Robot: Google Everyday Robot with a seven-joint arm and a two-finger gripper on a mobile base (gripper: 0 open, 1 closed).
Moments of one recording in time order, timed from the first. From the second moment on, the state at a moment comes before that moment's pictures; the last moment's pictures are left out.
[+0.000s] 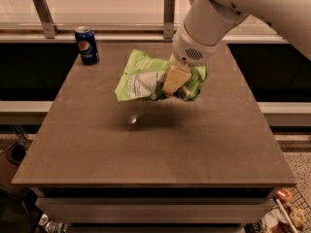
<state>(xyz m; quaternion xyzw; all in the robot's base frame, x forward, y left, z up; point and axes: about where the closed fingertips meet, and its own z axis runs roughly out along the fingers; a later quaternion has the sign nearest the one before) 0.559 -0.047 0.919 -0.62 0.75 0.04 0.22</state>
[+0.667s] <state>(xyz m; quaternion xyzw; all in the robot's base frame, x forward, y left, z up) 0.640 -0.043 0.954 -0.63 0.73 -0.03 0.26</state>
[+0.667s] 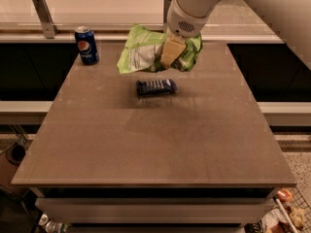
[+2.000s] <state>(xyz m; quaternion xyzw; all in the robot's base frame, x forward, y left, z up) 0.714 -0.012 0.941 -0.64 0.72 -0.09 0.26</state>
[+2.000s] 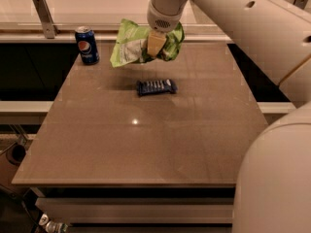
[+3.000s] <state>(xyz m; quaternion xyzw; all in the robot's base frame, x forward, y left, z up) 0.772 0.021 0.906 -0.61 0.72 -0.09 0.31</state>
